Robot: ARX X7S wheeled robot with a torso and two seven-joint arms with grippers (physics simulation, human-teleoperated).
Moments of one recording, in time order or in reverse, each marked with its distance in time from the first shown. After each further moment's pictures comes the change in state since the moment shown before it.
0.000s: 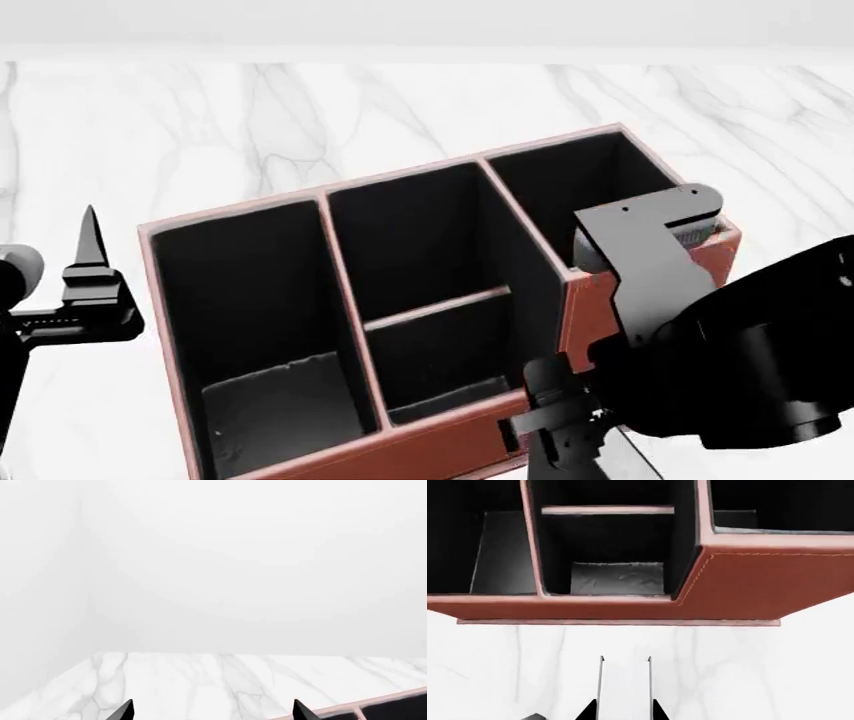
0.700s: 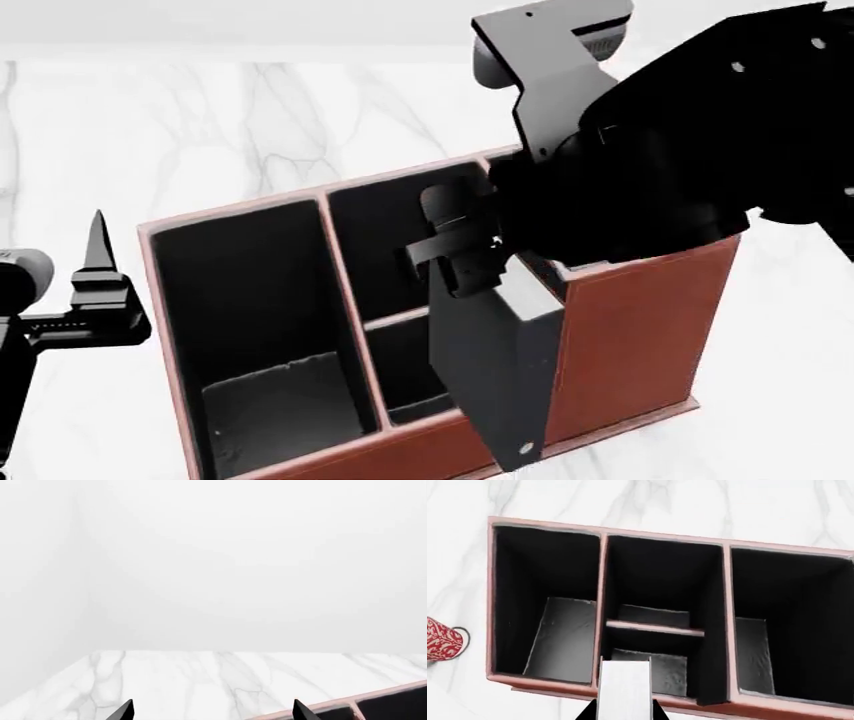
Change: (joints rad) left arm 0.001 -0.006 0.017 -0.011 -0.007 0.009 -0.007; right arm 0.246 -0.266 -0.007 0.266 -0.114 0.018 -0.201
